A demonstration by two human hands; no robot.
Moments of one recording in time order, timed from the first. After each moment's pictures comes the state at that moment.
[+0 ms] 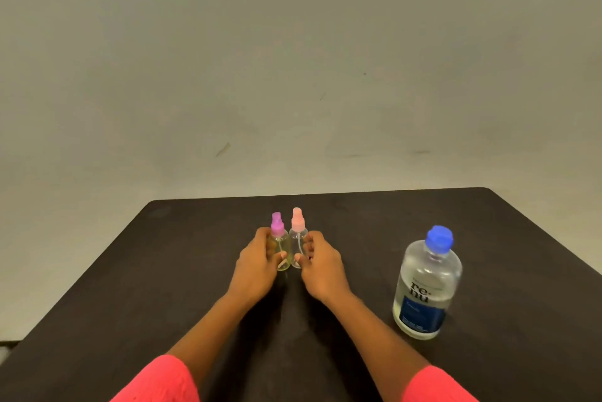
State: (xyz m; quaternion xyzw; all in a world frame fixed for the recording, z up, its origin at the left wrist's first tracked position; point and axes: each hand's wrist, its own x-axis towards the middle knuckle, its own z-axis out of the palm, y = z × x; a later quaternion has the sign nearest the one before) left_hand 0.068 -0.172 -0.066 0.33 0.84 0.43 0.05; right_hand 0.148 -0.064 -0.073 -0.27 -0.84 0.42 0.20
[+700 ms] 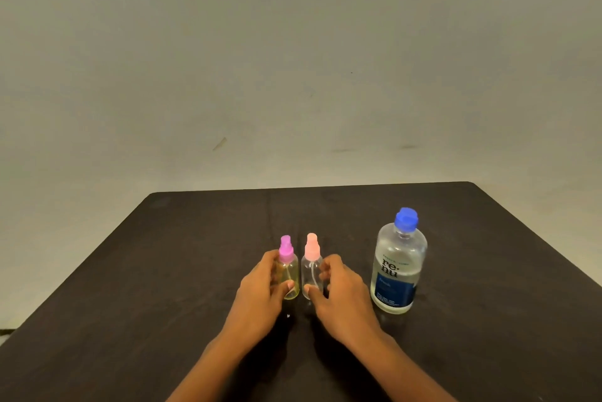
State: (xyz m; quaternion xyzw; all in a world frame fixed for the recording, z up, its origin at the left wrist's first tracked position) left_hand 0.157 -0.202 -0.069 0.36 0.82 0.44 0.07; right_hand 0.256 -0.084 -0.062 -0.27 -0.89 0.32 0.18
